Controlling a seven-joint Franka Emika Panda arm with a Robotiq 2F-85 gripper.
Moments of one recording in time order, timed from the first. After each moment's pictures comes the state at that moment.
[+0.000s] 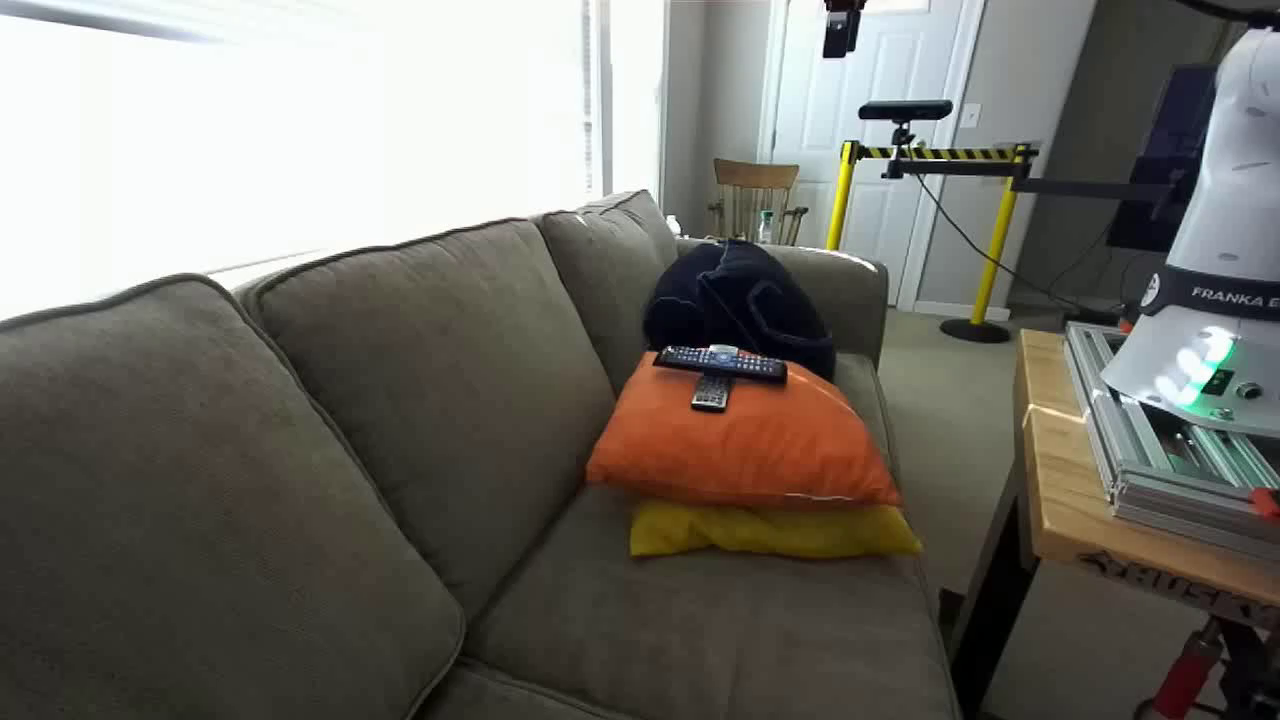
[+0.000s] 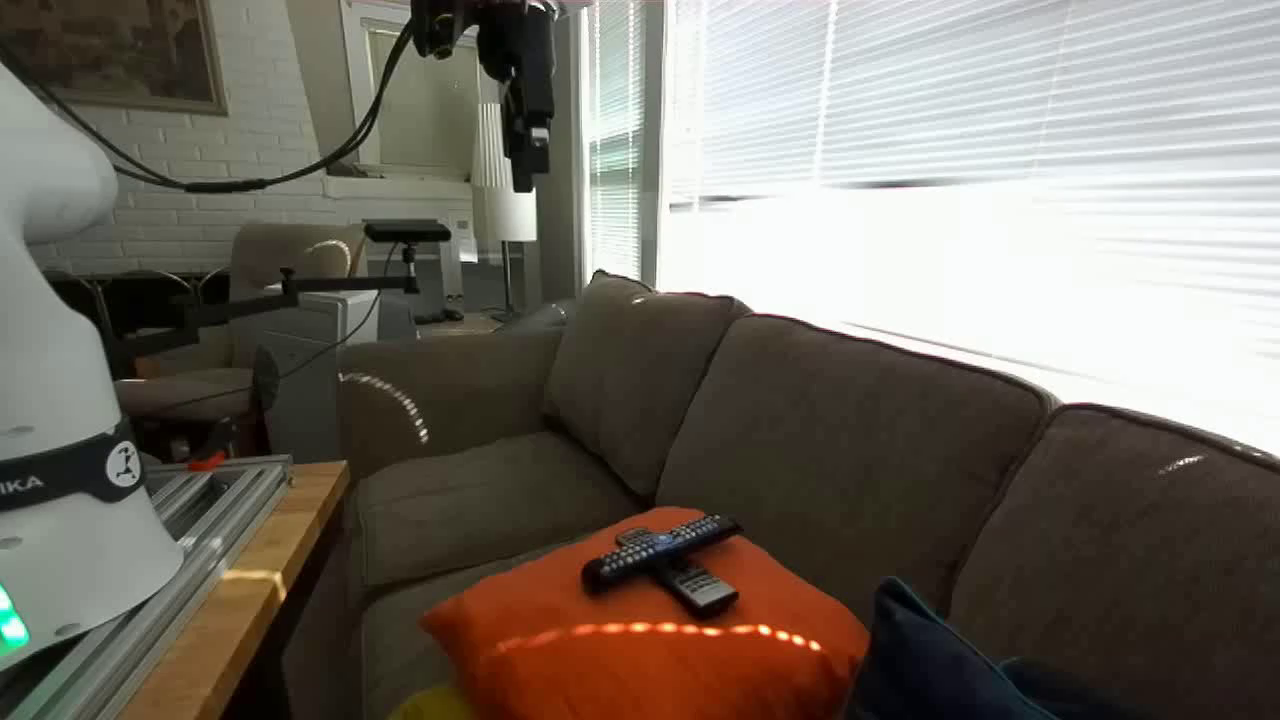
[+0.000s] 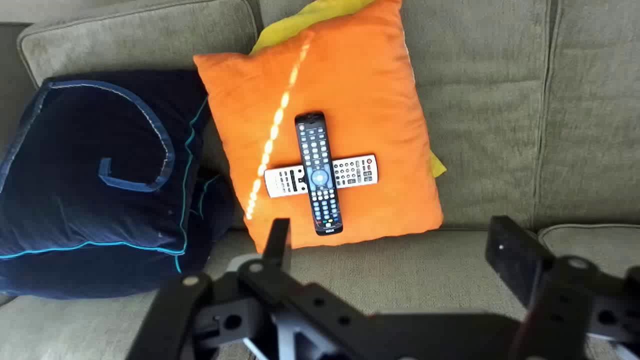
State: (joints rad) arm 0.07 -0.45 0.31 -2.33 -0.07 1.90 0.25
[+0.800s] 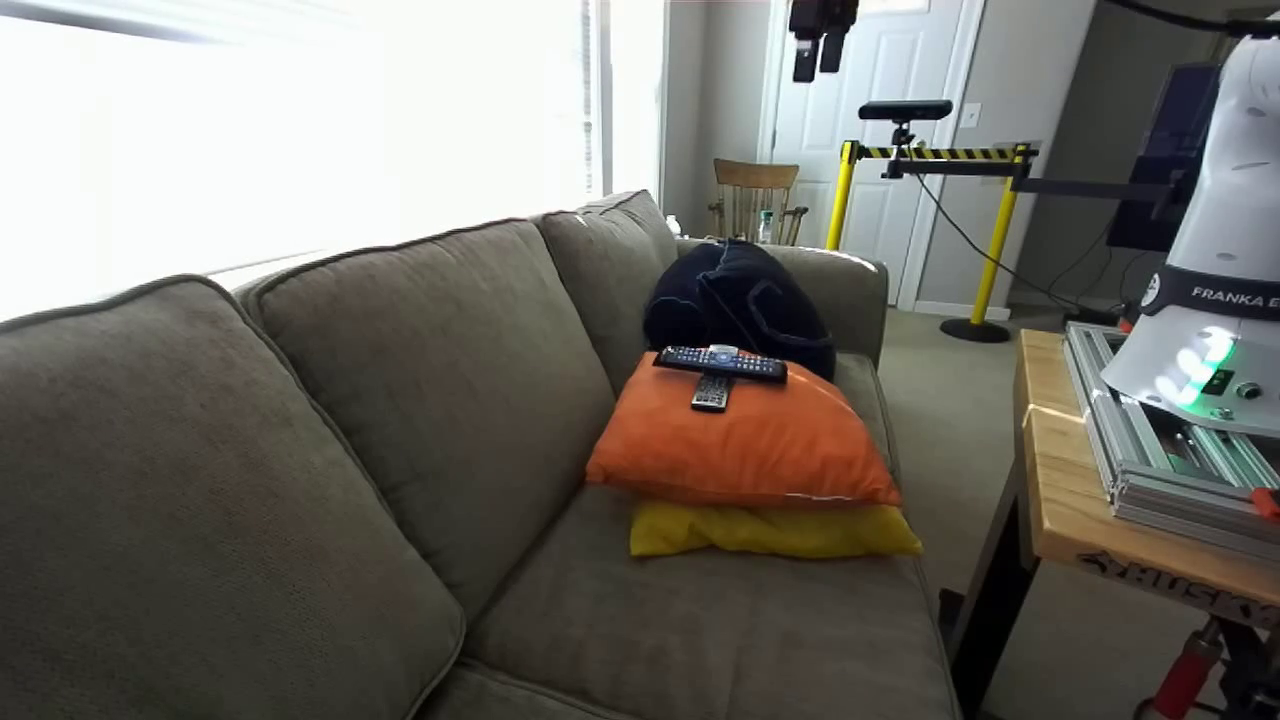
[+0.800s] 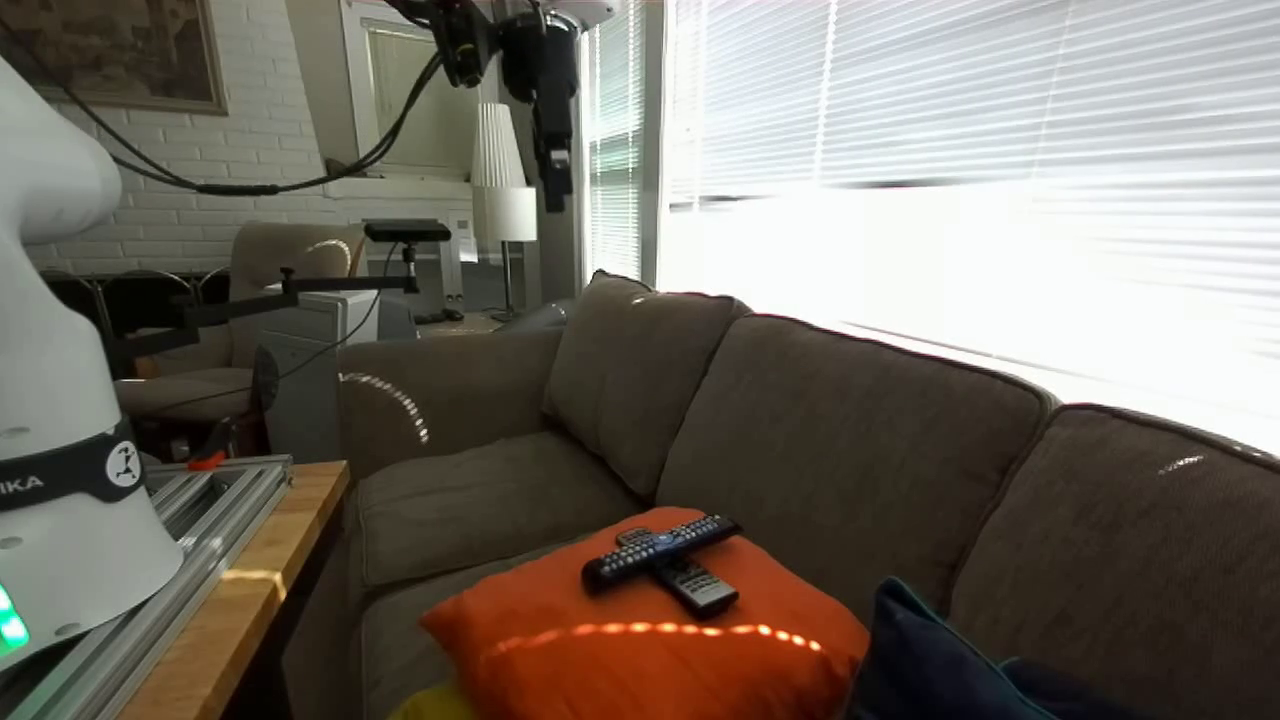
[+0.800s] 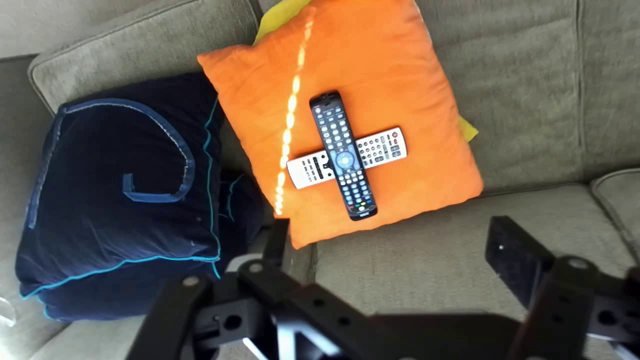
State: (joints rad) arm 0.03 -0.39 0.30 -2.35 -0.12 2.01 0.41
